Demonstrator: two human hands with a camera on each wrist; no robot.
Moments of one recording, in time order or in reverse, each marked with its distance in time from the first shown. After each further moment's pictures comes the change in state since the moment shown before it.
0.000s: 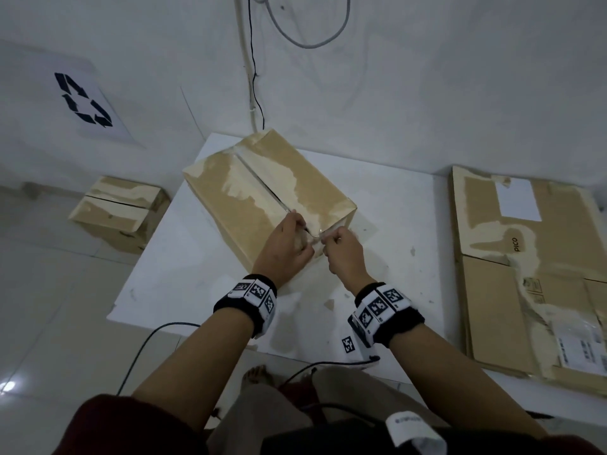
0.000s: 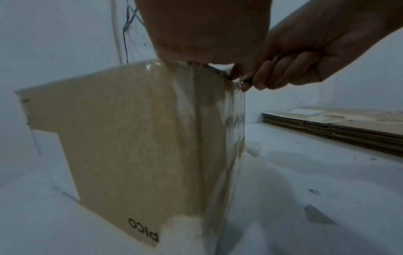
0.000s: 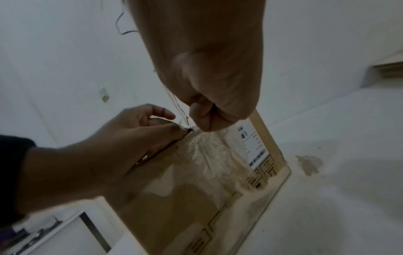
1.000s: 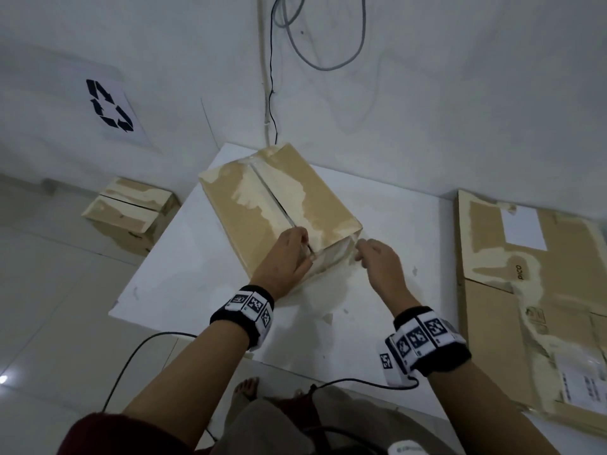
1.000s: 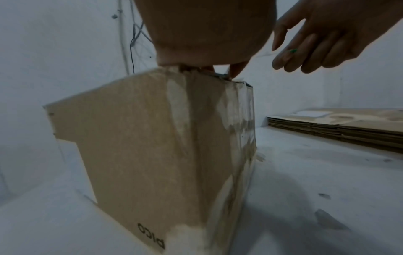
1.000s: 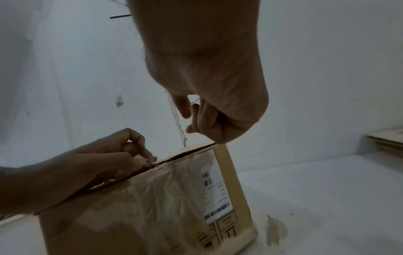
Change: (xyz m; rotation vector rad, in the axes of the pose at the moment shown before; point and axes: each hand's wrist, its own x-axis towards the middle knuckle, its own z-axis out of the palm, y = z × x) left_hand -0.009 0.004 -0.006 0.075 -0.052 -0.009; right_hand -0.007 -0.005 -0.063 -0.121 0.002 -0.119
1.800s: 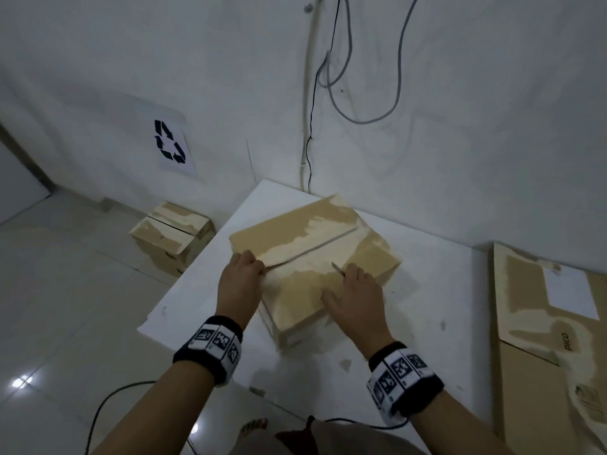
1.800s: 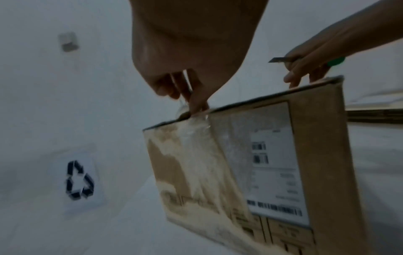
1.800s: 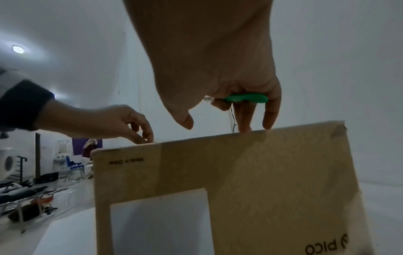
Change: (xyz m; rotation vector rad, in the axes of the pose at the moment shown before) left_hand -0.025 -0.032 -0.083 0.576 0.187 -0.365; right_hand 0.015 -0.004 0.067 -0.633 0.089 -0.635
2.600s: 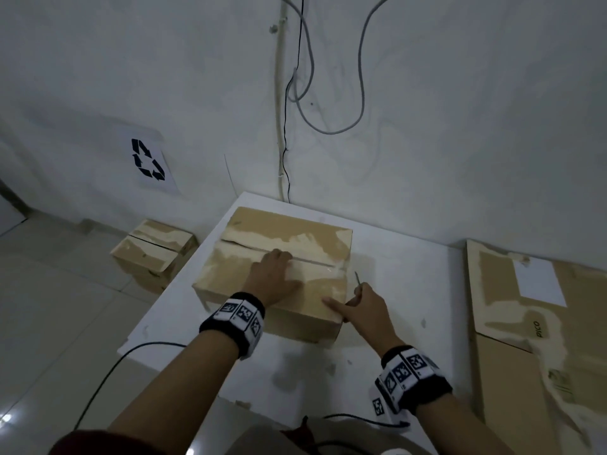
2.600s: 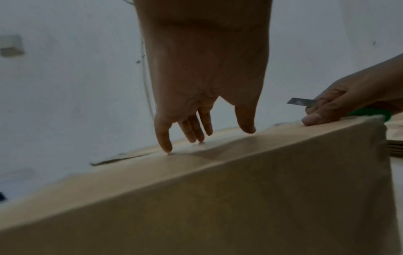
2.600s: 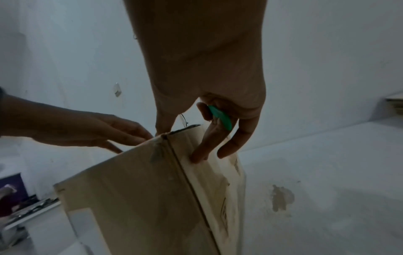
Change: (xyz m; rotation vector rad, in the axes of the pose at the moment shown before) left_hand 0.048 0.070 0.012 -0.071 -0.424 0.071; right_hand -0.009 0.059 -0.014 0.544 -0.216 0.507
